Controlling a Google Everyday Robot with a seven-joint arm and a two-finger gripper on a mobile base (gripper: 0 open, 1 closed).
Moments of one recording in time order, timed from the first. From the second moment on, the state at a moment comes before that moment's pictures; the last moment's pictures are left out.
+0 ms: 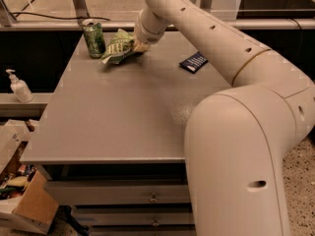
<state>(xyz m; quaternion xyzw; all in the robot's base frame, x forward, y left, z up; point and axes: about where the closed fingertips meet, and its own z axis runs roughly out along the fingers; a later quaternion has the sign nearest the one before) 0.818 0.058 0.847 -0.75 0.57 -0.07 0.33</state>
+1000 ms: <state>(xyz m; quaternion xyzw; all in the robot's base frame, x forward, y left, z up) 0.822 0.074 0.852 -0.74 0.58 -0.05 0.35</state>
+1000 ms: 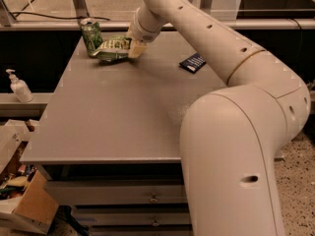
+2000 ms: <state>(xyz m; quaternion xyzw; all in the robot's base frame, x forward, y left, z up) 0.790 0.053 0.872 -0.72 0.59 0.00 0.38</state>
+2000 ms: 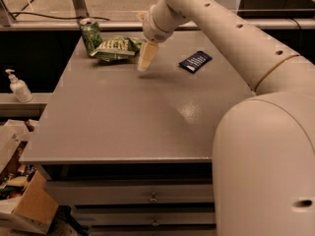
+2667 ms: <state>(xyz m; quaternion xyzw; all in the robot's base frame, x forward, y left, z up) 0.730 0.015 0.904 -0.63 0.63 0.09 0.44</state>
